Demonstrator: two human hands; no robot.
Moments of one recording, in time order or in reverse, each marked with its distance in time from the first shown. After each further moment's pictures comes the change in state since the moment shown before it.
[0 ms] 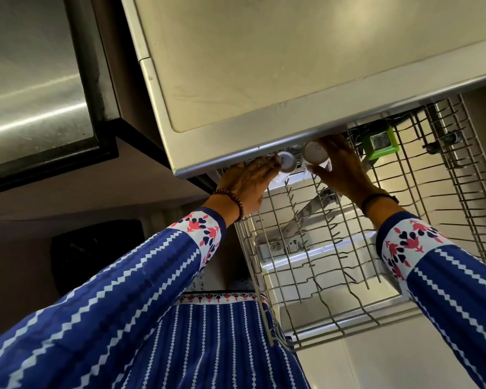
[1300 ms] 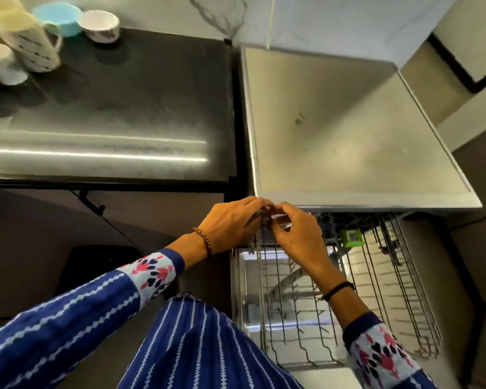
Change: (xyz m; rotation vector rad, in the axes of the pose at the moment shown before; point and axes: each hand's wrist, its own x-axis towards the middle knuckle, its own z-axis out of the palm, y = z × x) left_hand -0.208 -0.045 -0.133 -0.532 0.654 -0.093; right_hand -0.071 -0.296 -0.110 0.219 0.016 -0.059
